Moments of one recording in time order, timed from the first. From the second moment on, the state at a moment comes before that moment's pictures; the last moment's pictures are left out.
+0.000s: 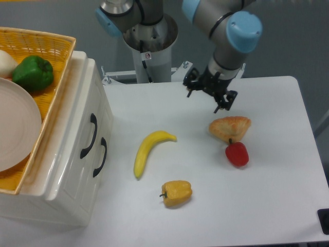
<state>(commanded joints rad) 2.62 -1.68 -1.76 -1.39 1.40 1.01</state>
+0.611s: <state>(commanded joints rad) 2.44 -1.69 -1.72 -1.39 1.25 0.68</state>
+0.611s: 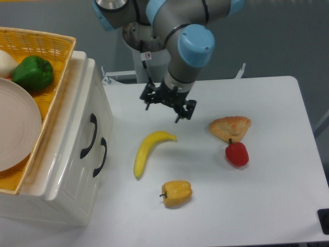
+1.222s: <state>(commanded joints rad) 2.35 -1.81 -1.54 -1.49 1.08 0.61</state>
